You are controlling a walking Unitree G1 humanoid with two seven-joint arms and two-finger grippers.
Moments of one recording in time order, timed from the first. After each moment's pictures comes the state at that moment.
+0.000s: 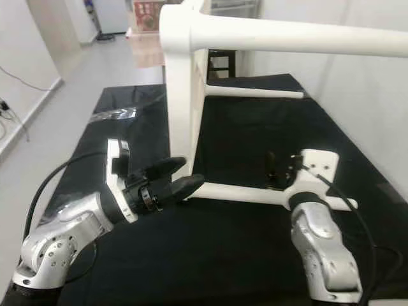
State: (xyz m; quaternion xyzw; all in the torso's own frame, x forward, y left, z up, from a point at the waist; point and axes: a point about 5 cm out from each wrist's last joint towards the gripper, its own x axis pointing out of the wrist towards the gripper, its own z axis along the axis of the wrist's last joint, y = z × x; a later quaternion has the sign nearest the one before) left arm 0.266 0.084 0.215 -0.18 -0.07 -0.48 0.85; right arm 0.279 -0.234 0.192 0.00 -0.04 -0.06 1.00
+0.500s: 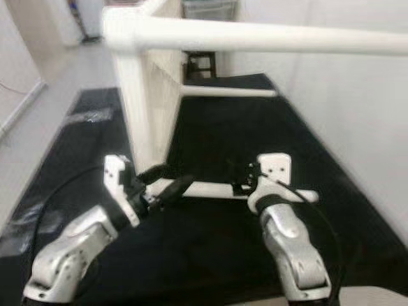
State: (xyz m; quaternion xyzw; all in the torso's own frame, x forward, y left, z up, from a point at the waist) left arm 0.268 0.085 0.182 -0.17 -0.06 -0.39 0.90; right arm 0.280 -0.195 0.171 -0.02 -0.03 0.04 1.00
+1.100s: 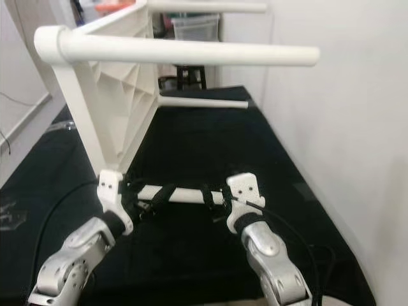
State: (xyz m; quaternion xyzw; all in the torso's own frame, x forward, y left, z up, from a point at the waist) left arm 0.284 0.115 0.142 -0.12 0.01 -0.22 0.97; right arm 0.280 -0.149 0.138 -0.03 0.01 0.13 0.99
